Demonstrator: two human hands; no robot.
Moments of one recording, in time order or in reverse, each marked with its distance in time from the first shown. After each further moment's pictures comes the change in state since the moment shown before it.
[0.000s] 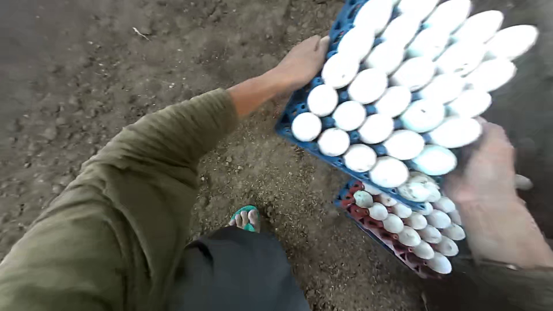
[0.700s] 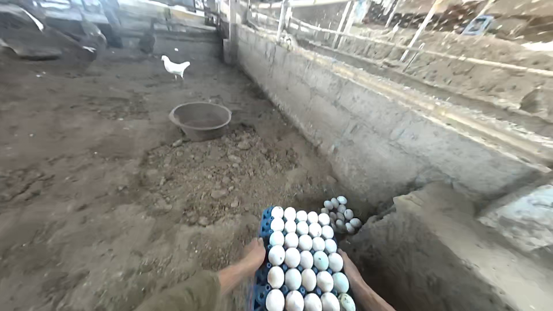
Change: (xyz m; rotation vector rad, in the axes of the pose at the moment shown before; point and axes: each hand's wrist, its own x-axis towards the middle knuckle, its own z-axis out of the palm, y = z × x) left_hand -0.021 0.068 0.255 0.055 -0.565 -0.280; right_hand -0.036 0.155 -0.239 -0.297 0.428 0.329
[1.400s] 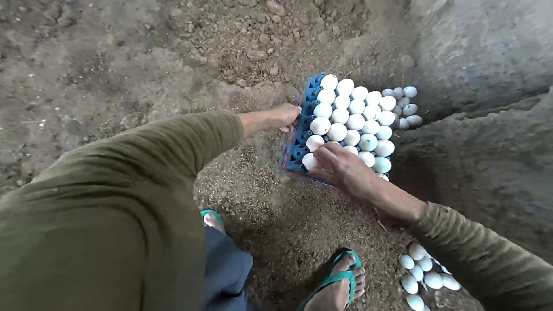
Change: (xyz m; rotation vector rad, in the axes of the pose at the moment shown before) left_hand 0.014 -0.034 -0.024 -0.070 -0.228 0.115; right_hand -0.130 -0.082 0.079 -0.901 -0.642 -1.040
